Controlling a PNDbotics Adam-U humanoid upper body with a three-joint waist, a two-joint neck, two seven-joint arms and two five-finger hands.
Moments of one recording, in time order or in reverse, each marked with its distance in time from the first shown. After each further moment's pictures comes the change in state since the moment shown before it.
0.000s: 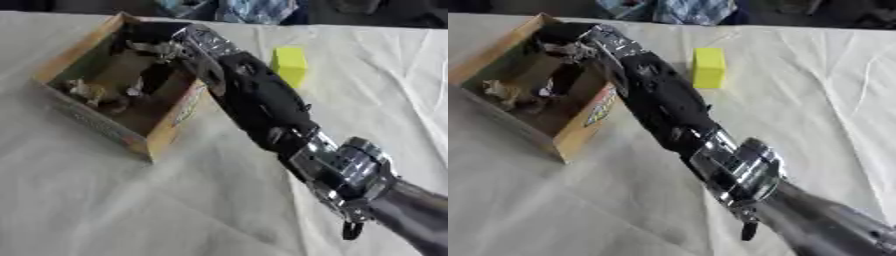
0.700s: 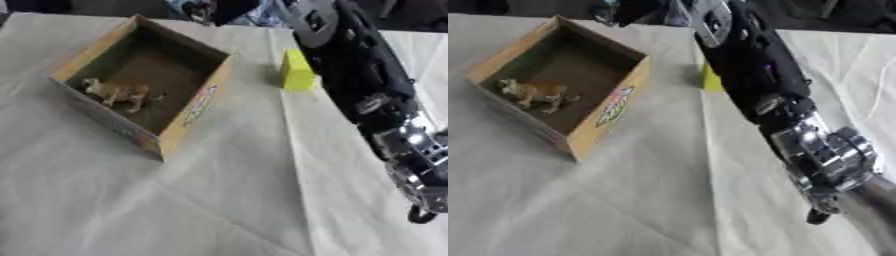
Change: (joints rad) left arm 0.017 0.010 0.004 0.000 -0.008 0.009 0.006; right arm 0.087 -0.295 -0.035 -0.291 -0.395 0.122 0.162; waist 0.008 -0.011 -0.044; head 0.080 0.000
